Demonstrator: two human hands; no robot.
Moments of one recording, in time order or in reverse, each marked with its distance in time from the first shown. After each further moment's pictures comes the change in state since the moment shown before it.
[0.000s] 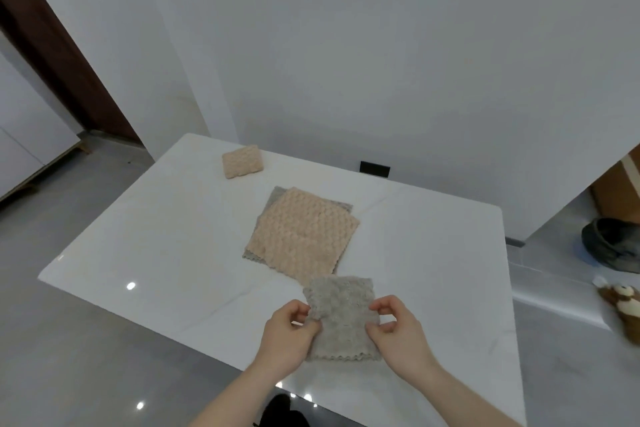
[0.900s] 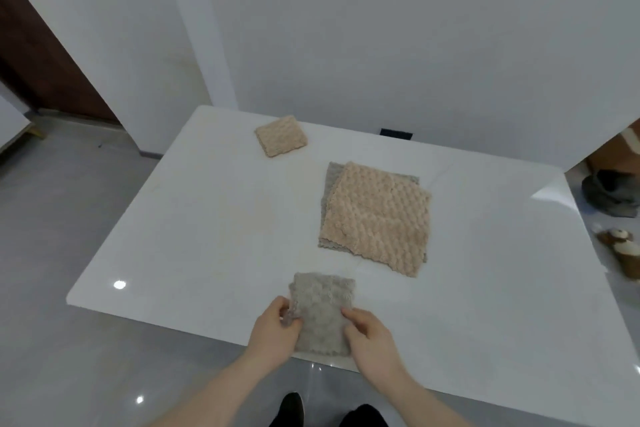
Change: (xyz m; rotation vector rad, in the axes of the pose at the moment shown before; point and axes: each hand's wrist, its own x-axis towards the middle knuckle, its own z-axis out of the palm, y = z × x) left_hand 0.135 -0.177 -0.243 0.225 -0.183 -0.003; right_hand 0.021 -0.051 0.331 -0.069 -0.046 0.182
